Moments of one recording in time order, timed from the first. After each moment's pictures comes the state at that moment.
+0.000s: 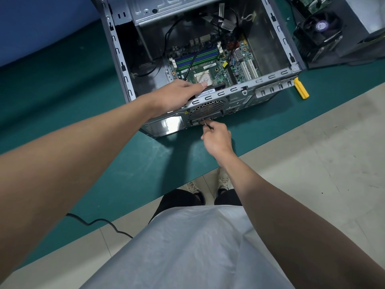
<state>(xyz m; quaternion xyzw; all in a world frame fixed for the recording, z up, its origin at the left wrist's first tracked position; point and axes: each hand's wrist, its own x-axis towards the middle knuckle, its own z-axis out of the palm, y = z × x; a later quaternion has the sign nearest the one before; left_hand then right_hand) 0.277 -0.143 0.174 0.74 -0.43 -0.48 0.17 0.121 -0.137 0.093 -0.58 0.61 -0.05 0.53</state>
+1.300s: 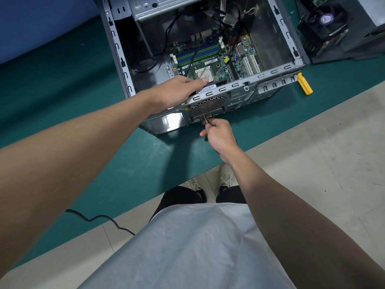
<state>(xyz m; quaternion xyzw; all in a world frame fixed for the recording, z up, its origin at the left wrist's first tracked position) 0.280 -0.145 0.168 0.74 -0.43 -0.48 0.16 0.116 -0.142 0.089 -0.55 0.59 -0.05 0.59</state>
